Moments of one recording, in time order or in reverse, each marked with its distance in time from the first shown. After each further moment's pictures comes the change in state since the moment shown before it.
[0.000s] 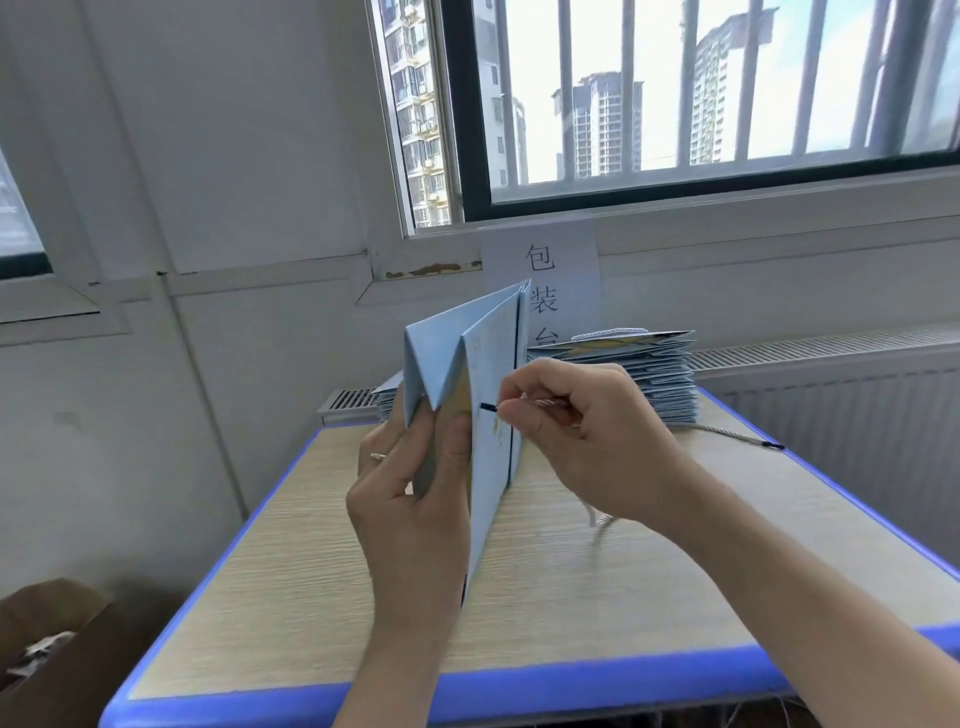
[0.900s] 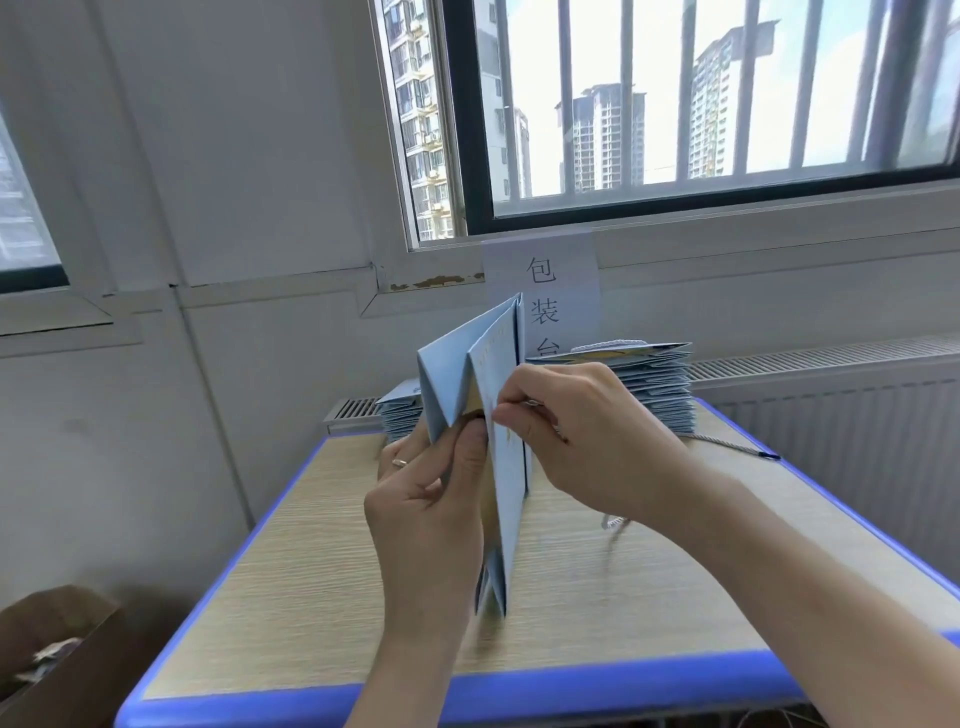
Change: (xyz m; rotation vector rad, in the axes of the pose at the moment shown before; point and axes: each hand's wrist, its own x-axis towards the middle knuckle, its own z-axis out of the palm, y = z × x) left_hand -0.006 0.022 0.005 0.009 -0.112 -0.023; right_hand 0.012 -0.009 -0.008 -0.374 -0.075 -0.083
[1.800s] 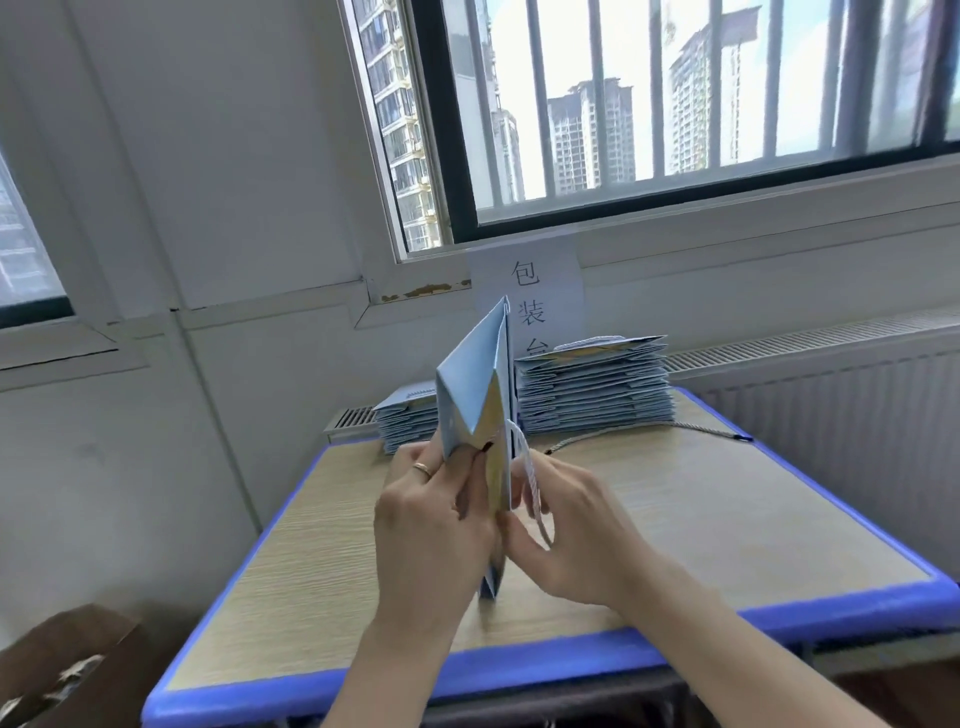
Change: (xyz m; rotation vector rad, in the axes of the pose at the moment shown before) left_hand 0.004 -0.028 -0.011 0.688 -0.102 0.610; right_hand -0.075 0.010 0.050 0.165 0.114 0.056
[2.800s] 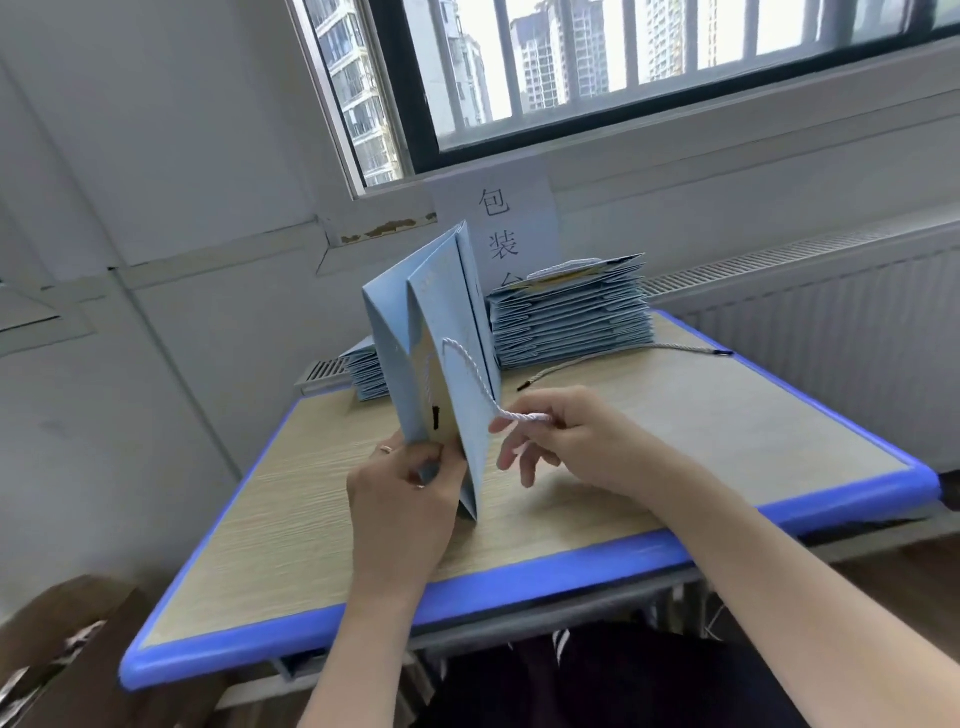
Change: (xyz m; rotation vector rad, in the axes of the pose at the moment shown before) left_hand -0.034 -0.017 0.004 -0.184 -0.197 -0.387; right_hand -0.002 0.021 -0.018 0.545 -0.272 0.577
